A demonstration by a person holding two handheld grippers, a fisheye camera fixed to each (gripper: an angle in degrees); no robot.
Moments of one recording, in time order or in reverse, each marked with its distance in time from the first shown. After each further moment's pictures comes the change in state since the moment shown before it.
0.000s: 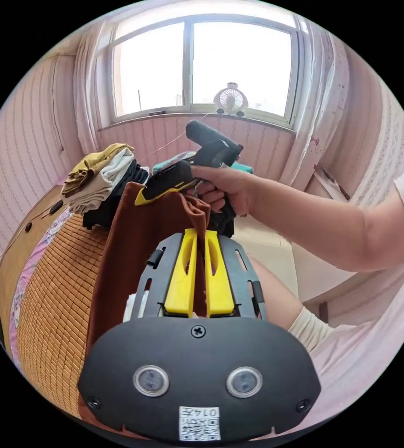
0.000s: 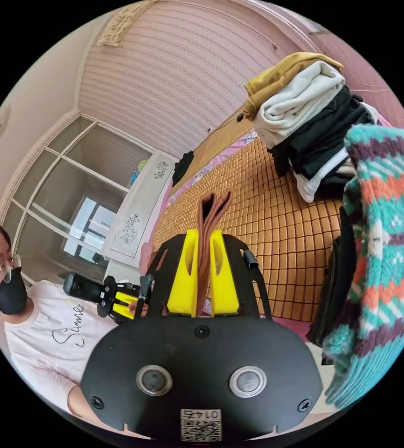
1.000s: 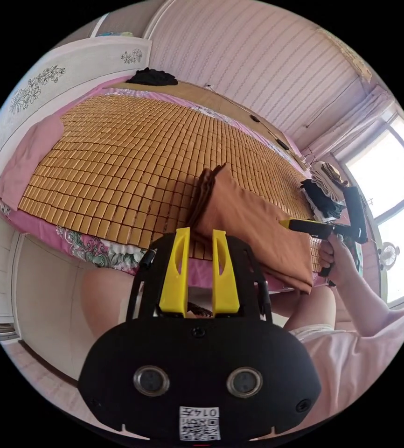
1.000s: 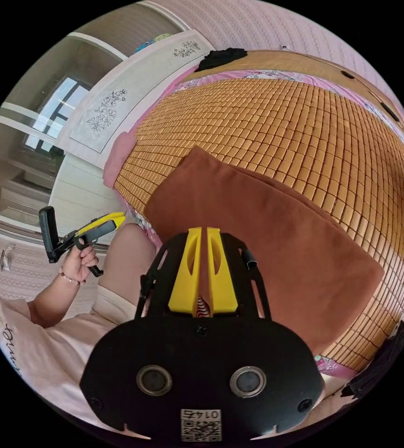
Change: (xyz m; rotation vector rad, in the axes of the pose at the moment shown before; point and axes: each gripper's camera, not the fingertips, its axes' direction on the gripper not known) left arm -0.119 0.479 -0.271 -0.014 -0.561 -1.241; right arm -0.355 0.025 0.543 -0.618 0.237 -0.351
